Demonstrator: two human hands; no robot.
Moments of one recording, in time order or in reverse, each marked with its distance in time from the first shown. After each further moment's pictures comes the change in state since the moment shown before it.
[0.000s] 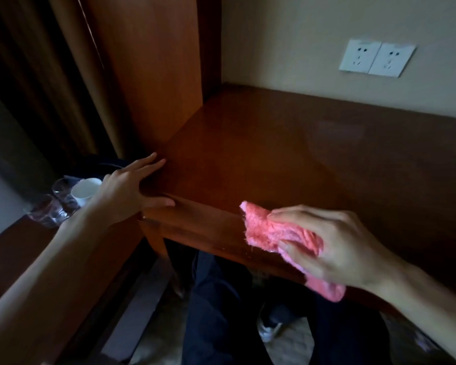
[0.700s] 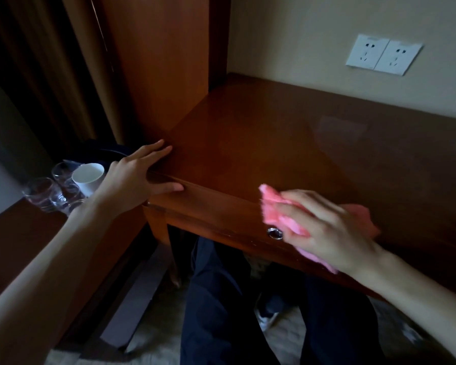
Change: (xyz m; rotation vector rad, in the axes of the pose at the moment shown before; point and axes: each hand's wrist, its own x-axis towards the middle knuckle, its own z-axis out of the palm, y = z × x) left_hand -0.004 -0.017 0.019 -0.119 0.115 0.104; right_hand 0.000 0.006 0.031 -0.329 0.101 -0.123
